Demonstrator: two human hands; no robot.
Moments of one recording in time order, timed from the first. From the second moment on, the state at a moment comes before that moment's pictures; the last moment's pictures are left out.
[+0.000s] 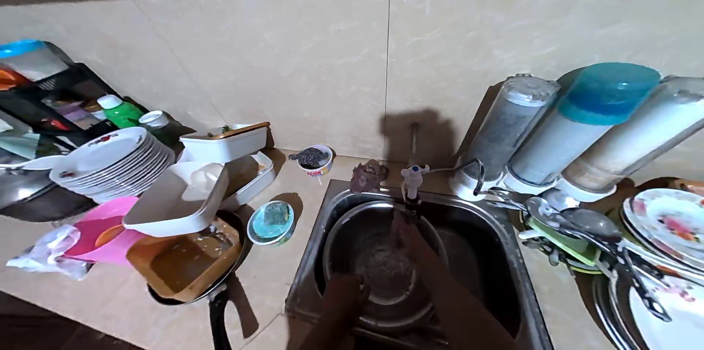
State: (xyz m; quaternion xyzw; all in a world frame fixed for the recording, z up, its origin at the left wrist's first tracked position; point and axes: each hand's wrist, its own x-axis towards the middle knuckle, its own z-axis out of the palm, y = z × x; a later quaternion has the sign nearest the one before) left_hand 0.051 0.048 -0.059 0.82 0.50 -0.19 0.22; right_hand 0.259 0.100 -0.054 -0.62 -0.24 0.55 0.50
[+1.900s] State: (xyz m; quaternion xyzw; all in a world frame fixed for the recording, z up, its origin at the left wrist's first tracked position) left_hand 0.107 0.048 -0.093 0.94 0.16 0.00 0.30; right_hand 0.331 -0.032 -0.033 -0.79 -0.40 0.20 0.41
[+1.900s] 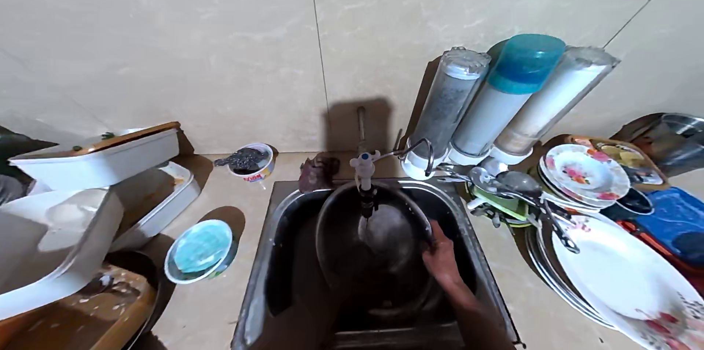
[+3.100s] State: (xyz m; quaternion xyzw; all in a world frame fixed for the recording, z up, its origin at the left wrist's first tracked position) left_hand 0.261 -0.001 -0.080 0.73 0.30 0.16 0.59; right_hand 0.299 -0.049 -0.093 -0.64 -0.10 0.34 0.68
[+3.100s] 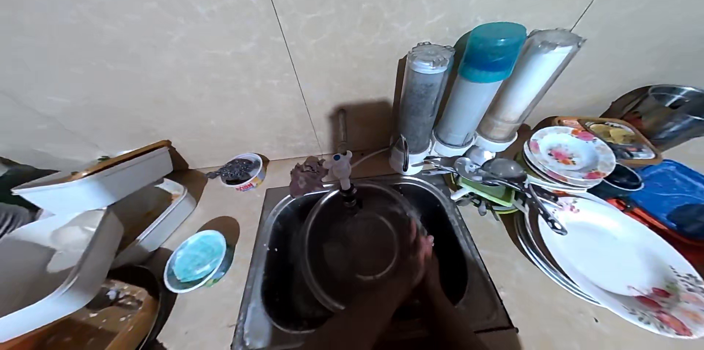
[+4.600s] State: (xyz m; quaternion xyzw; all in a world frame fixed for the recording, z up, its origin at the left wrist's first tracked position) left_hand 0.072 0.096 -0.063 0.84 0.38 -0.36 0.13; right_hand 0.295 -0.010 -0.103 -0.81 -0.18 0.30 0.47
